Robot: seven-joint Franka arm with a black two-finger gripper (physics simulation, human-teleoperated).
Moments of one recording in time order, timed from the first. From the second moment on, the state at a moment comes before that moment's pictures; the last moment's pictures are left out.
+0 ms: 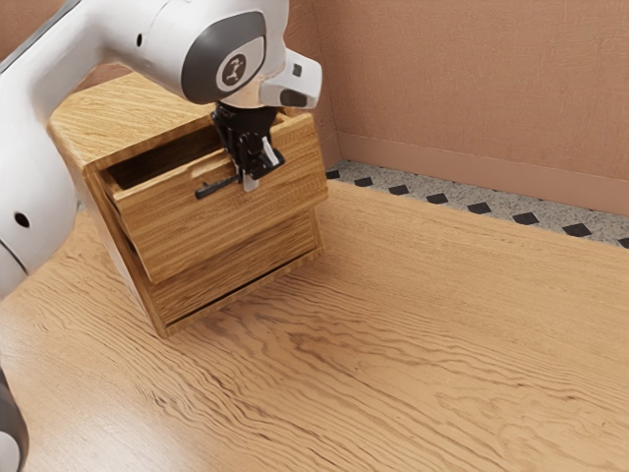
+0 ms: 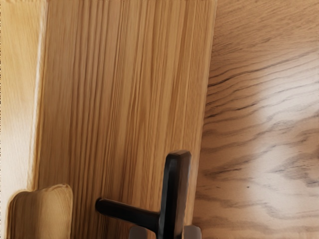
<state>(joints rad) -0.16 0.35 0.20 -1.03 0.35 1.46 0.29</state>
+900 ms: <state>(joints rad) -0.25 0.23 0.13 -1.15 0.32 1.41 0.24</state>
